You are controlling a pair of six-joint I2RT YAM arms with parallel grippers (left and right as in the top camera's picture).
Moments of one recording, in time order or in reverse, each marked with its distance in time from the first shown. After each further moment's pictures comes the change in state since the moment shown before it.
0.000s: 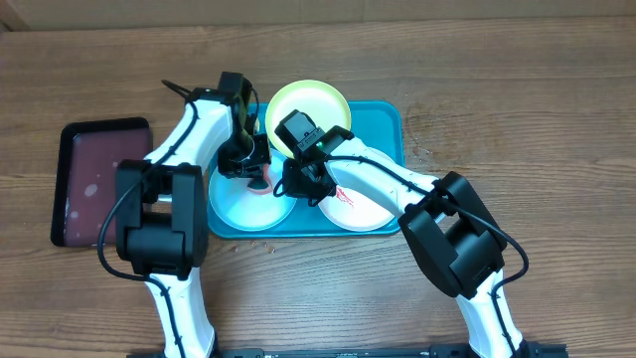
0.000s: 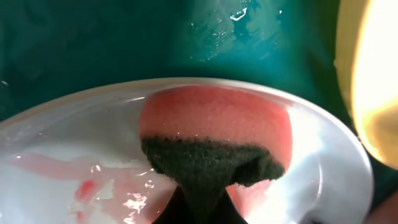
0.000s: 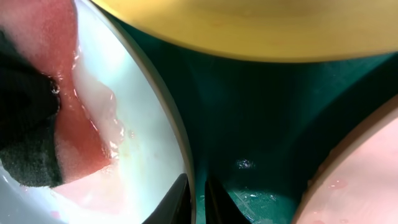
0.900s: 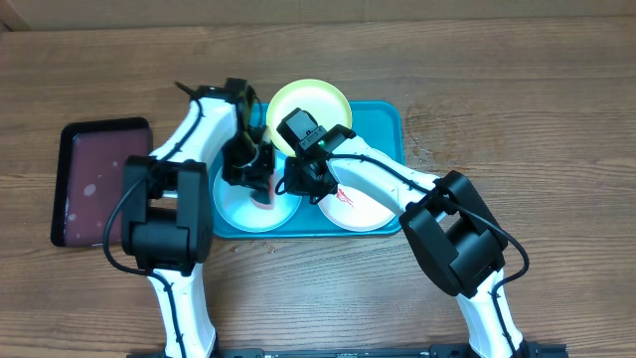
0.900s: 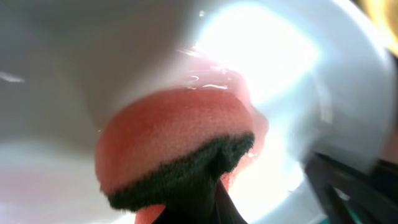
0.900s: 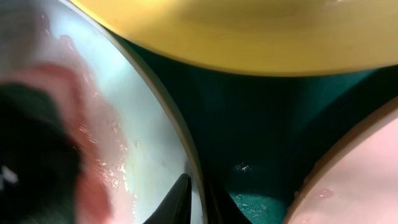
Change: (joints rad) left arm -0.026 0.027 0.026 -0.137 0.112 0.151; right arm -0.006 0.002 0.000 0.013 0.005 0.000
